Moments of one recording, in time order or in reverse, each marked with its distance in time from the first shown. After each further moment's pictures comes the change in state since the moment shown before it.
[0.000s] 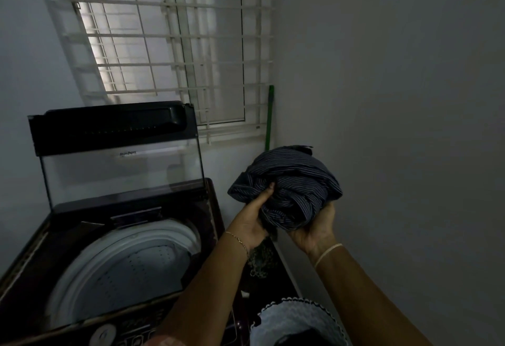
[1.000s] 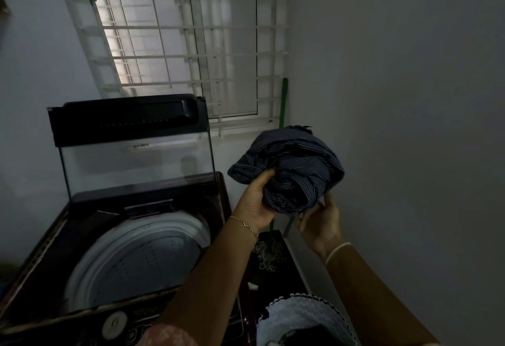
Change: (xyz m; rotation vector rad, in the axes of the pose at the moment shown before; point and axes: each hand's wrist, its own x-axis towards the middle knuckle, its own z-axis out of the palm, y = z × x) left_hand -0.005 0.028 0.018 -0.168 -0.107 0.119; right_hand 0.028 0.004 -0.021 -0.209 0.145 0.021
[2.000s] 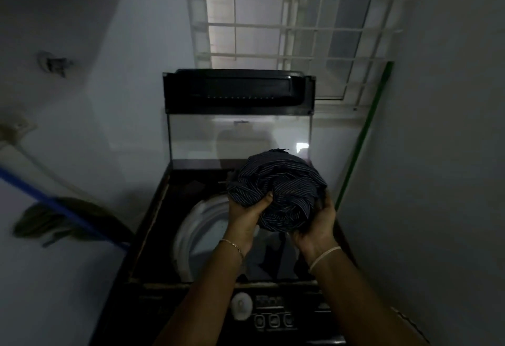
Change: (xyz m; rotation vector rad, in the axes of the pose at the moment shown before) left_hand -0.102 0.134 -0.246 0.357 0.462 0.388; right_hand 0.002 0.226 0.173 0.132 -0.097 0.207
